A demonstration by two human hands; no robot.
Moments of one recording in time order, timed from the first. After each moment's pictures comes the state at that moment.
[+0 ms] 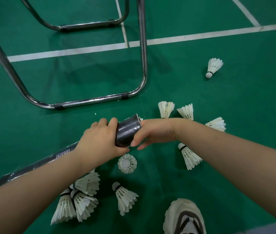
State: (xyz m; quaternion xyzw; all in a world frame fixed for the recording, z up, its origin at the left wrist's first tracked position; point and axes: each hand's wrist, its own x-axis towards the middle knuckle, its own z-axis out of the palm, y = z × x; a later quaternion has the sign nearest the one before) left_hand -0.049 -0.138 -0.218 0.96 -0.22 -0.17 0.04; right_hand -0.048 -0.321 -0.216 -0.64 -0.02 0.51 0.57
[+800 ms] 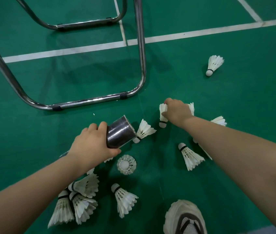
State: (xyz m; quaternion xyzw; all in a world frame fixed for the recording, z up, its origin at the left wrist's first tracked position) left_hand -0.045 -0.125 -0.235 0.96 -0.16 -0.20 0.05; right_hand -0.011 -0.402 -0.304 -0.97 0.13 0.14 0.15
